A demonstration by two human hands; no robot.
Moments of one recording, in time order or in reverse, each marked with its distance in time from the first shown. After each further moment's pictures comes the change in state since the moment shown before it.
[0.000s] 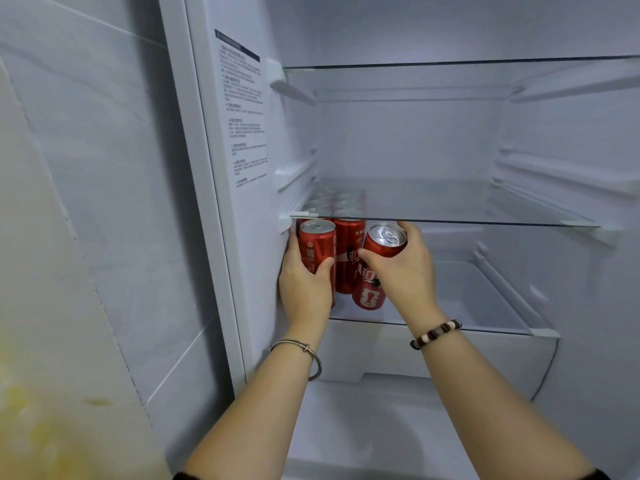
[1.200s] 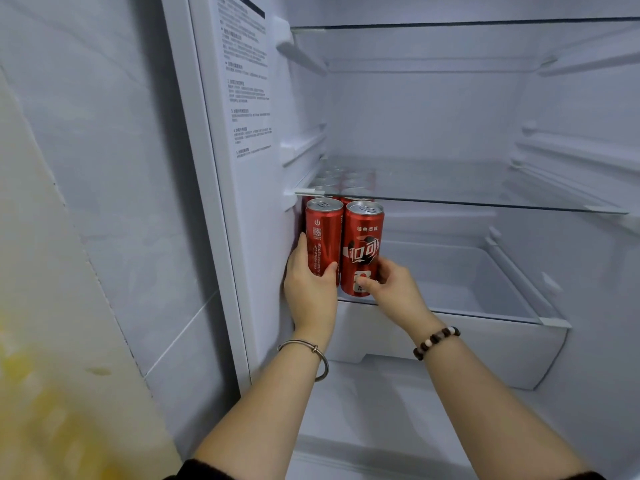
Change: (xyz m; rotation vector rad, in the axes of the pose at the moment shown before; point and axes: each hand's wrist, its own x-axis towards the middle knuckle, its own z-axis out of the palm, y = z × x) left_hand -0.025 -0.020 0.004 0.004 0.030 -0.060; right_hand -0.017 0.055 0.019 0.069 -0.487 0.101
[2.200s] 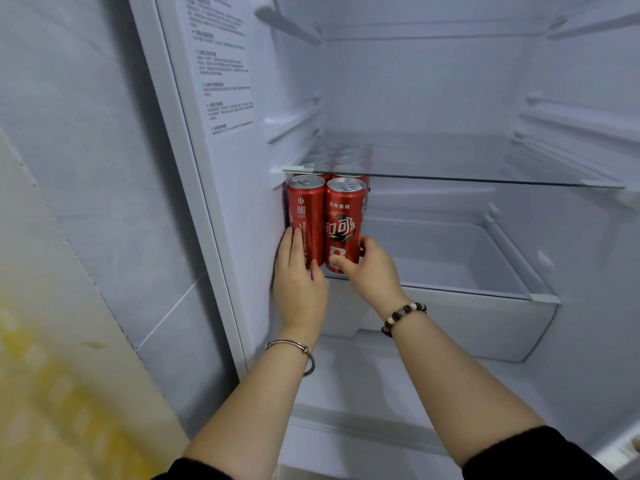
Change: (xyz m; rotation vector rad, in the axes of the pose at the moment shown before) left_hand -0.023 -0.016 -0.010 0.339 0.033 0.230; right_hand -0.001 -0.003 0.019 -0.171 0.089 0.024
